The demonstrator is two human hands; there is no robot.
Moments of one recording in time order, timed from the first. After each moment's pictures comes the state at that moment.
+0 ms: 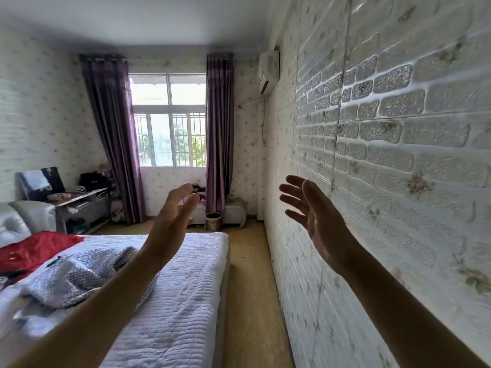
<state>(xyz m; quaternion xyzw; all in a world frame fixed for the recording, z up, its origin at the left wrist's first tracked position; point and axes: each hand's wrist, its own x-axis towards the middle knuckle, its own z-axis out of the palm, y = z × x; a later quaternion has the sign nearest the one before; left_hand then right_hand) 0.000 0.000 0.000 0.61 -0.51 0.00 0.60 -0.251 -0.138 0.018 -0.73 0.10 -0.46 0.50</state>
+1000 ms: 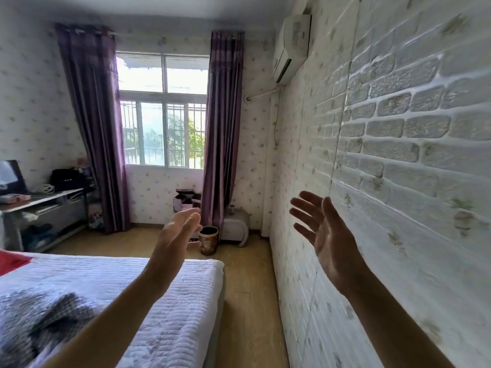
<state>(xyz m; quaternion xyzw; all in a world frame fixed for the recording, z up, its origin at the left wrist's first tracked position) 0.324 -0.476 -0.049 0.59 -0.44 -0.10 0.67 0.090 -0.629 -0.018 -0.67 0.10 -0.46 0.57</state>
